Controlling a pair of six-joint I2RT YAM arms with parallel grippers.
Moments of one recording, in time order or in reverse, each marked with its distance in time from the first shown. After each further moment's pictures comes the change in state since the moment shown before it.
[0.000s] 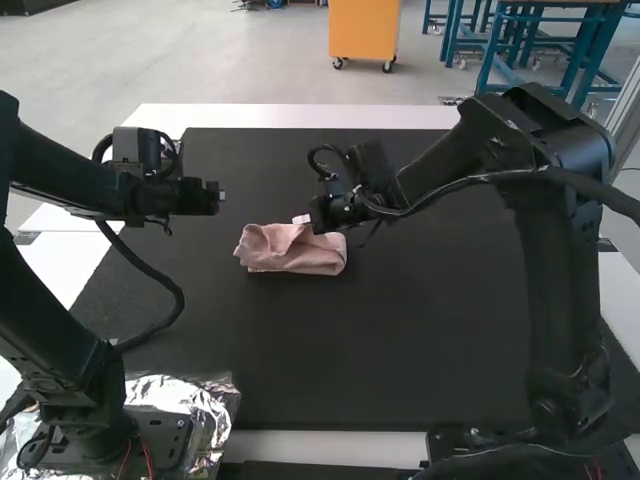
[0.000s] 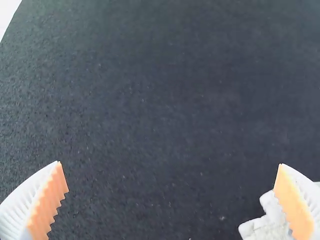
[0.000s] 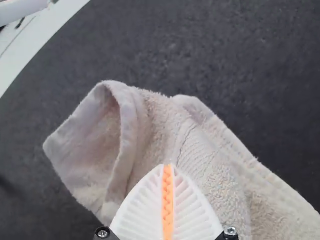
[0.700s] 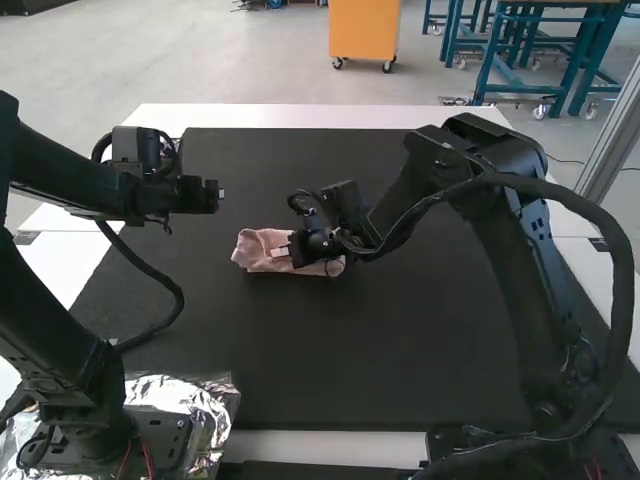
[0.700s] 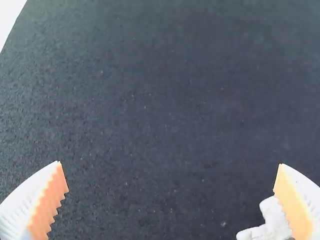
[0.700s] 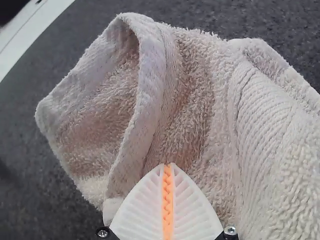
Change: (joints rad) left arm 0.000 0.000 0.000 0.016 -0.004 0.000; right arm 0.100 0.206 -0.014 0.288 -0.032 0.072
